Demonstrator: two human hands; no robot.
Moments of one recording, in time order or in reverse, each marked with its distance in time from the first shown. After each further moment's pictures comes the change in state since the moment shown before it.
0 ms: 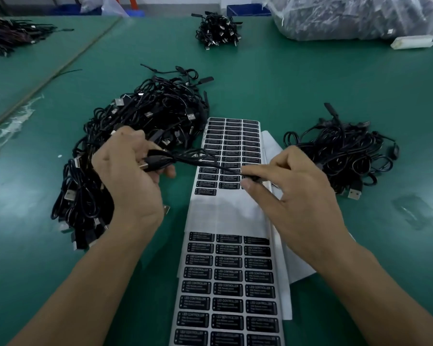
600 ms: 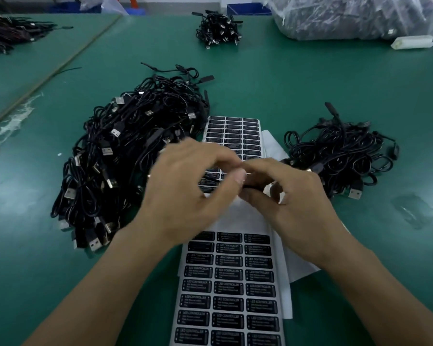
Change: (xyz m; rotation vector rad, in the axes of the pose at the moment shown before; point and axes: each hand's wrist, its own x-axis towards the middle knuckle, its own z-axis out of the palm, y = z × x) left_hand -0.013 0.001 0.003 0.739 -0.754 0.579; right_hand 0.003 0.005 -0.002 0.321 -0.187 -0.019
